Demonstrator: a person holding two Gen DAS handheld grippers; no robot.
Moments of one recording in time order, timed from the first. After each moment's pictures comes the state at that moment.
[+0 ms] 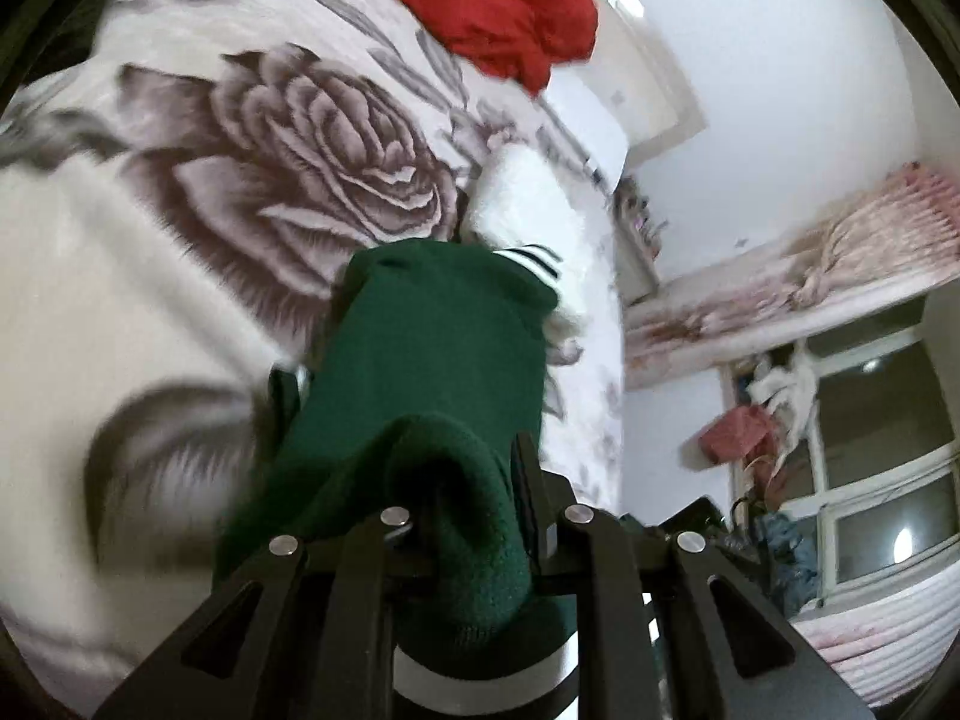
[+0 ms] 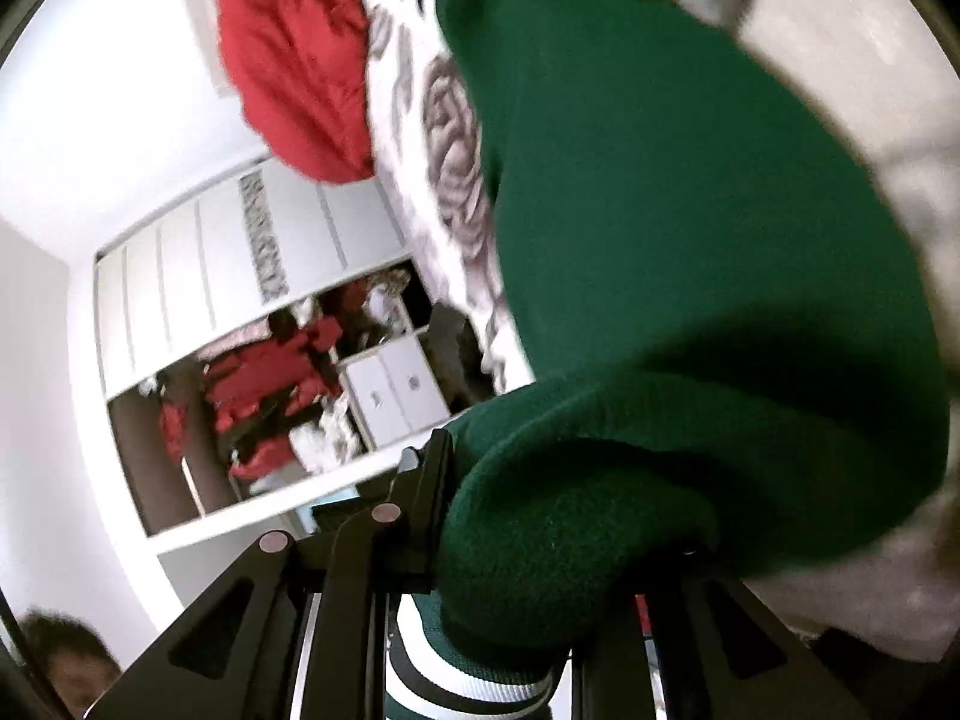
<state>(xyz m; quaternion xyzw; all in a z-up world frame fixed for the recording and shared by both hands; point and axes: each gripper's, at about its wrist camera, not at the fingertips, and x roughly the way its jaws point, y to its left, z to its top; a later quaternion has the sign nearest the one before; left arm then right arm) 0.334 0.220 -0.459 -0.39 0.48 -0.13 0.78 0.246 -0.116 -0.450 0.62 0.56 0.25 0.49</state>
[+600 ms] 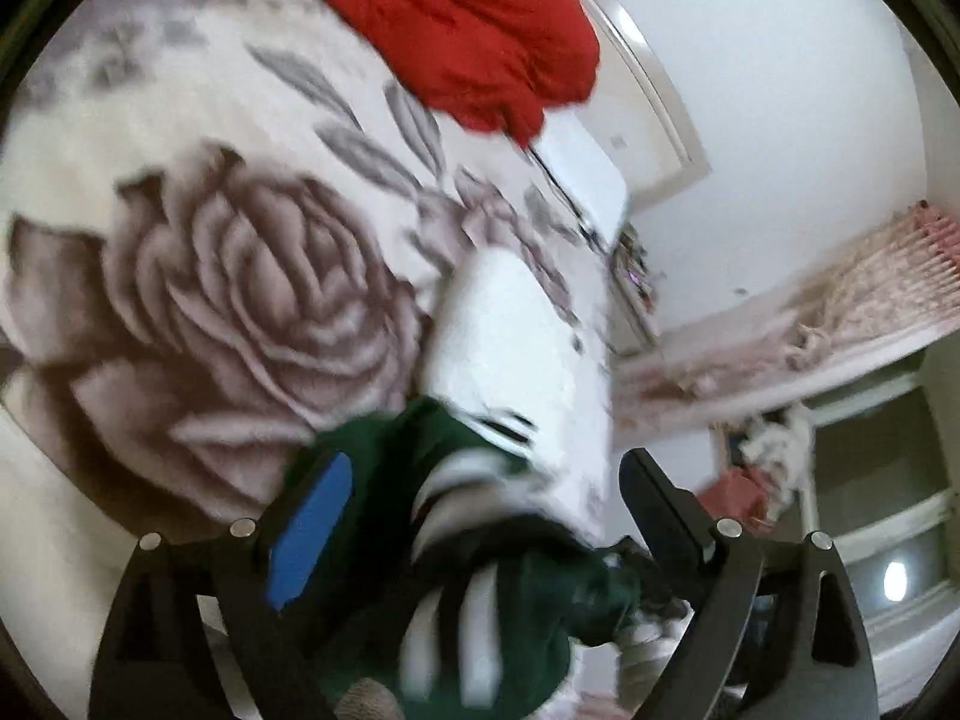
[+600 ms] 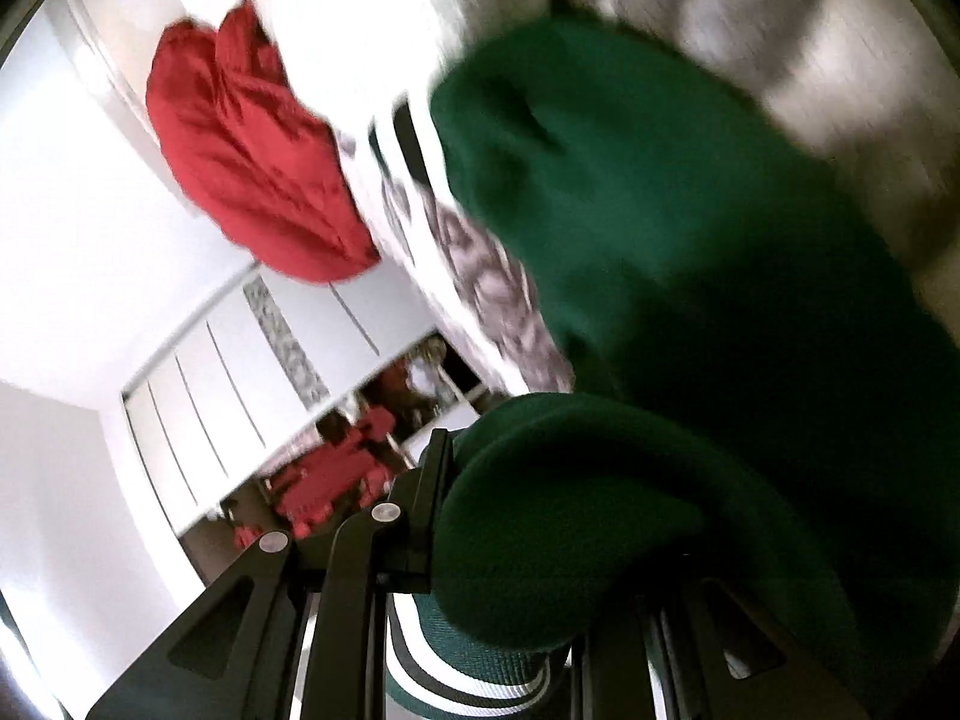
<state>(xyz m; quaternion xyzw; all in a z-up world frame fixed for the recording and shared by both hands) 0.466 0.255 -0.405 -0.40 0.43 -0.10 0.80 0.432 -0.151 -0.518 0.71 0.54 0.18 0.41</state>
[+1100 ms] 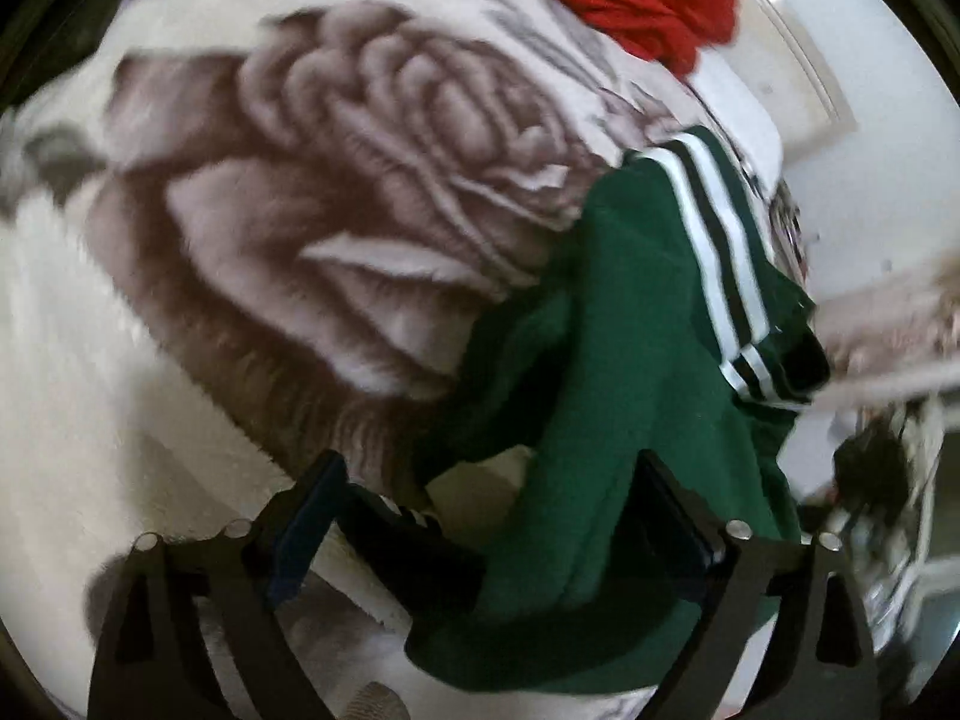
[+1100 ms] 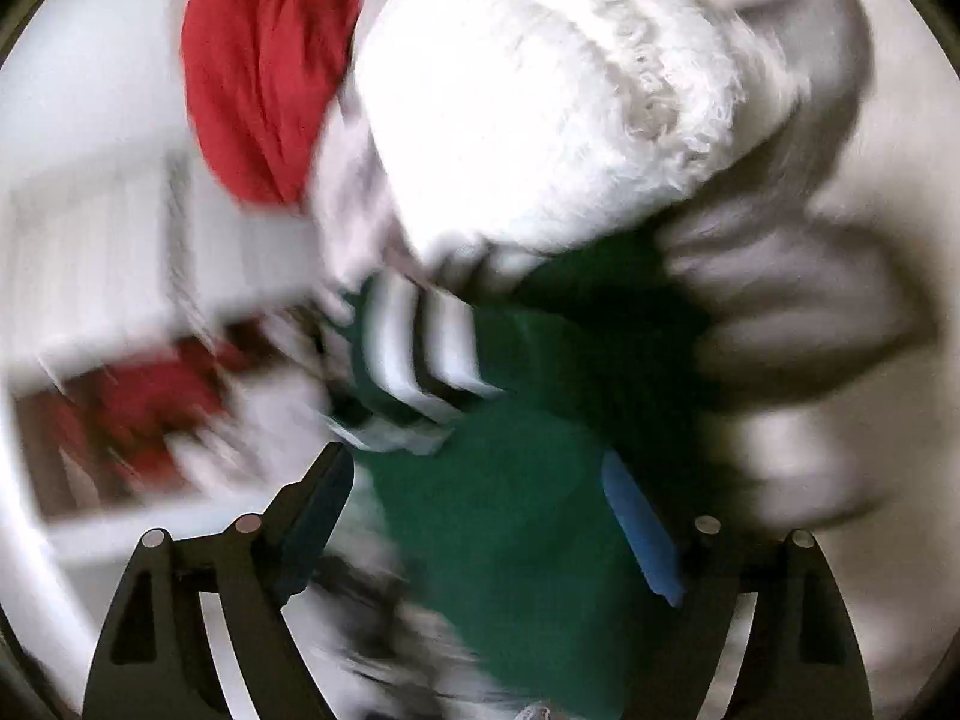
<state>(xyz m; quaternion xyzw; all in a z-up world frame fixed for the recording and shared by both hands) 0.418 0.220 -0.539 -0.37 0.54 0.03 0.76 0.539 -0.171 -0.465 0.41 0.64 0.24 0.60</state>
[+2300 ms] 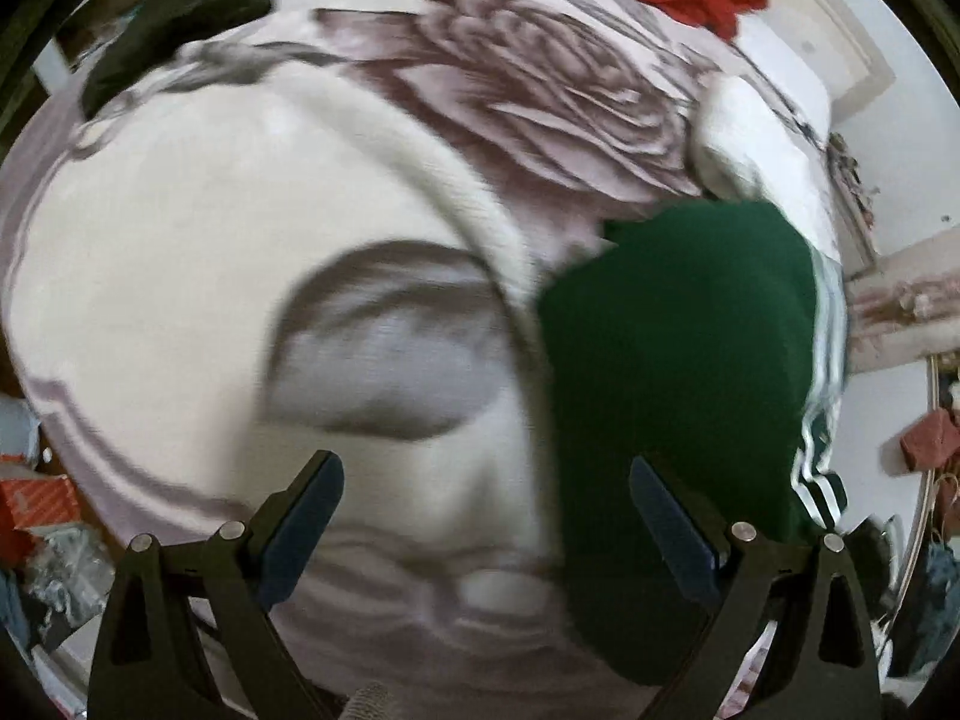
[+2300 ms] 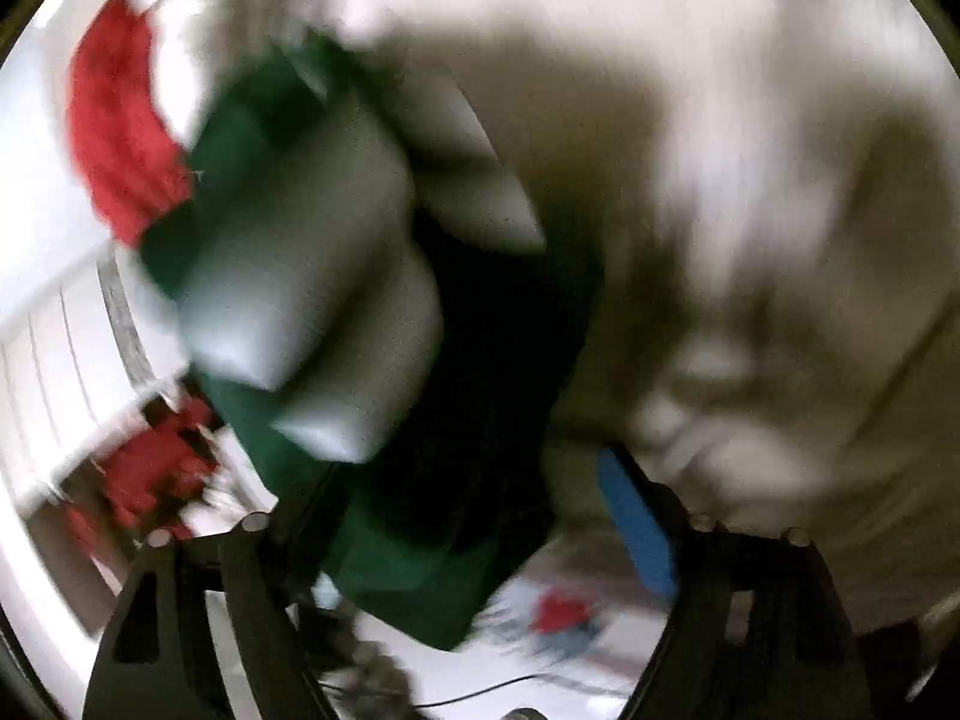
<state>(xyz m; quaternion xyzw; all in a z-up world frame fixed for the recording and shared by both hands) 0.241 0.170 -0.493 -0.28 0.59 0.10 0.75 0.351 -0.216 -0.492 0.54 0.65 0.10 0.52</state>
